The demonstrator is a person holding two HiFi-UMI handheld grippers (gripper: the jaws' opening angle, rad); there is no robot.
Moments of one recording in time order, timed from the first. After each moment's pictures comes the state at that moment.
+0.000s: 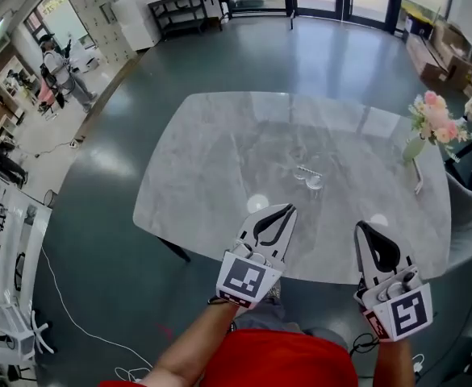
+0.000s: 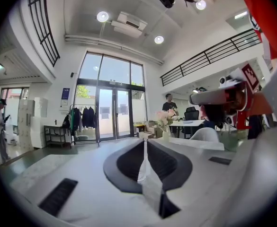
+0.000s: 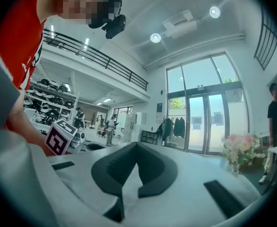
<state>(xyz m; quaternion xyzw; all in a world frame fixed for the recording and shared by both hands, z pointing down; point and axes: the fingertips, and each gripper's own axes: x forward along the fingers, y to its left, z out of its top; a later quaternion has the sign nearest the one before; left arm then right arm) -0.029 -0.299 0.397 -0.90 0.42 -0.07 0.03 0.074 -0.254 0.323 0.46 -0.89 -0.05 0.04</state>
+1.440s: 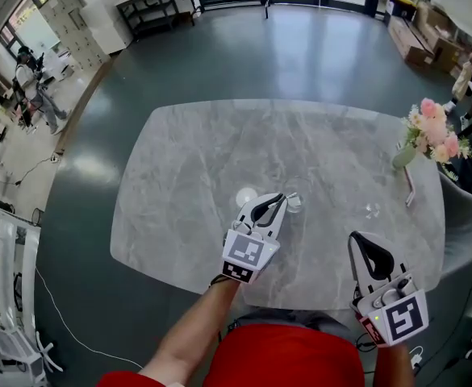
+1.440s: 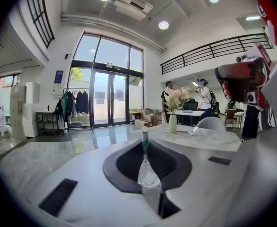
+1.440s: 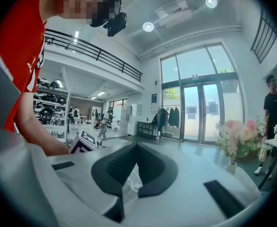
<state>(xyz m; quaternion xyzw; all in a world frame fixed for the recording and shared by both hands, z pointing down) 0.011 -0.443 0.485 -0.91 0.39 -0.13 -0.03 0.115 -0.342 0.360 0.48 -0.88 0.00 0.08</state>
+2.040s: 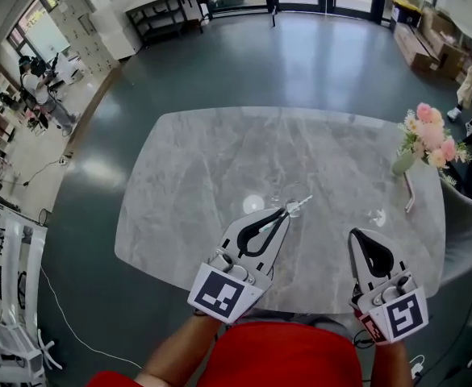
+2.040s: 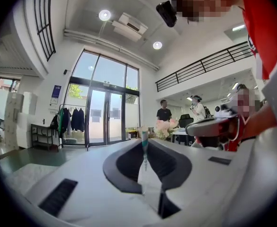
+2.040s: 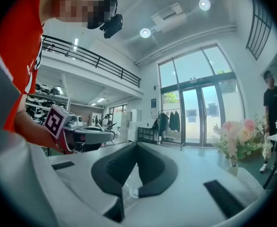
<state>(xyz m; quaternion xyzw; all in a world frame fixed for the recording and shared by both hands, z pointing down) 0.020 -0.377 0.355 -0.92 0.38 -0.03 0.00 0.130 -0.347 0.347 0.47 -0.88 0.00 0.04</state>
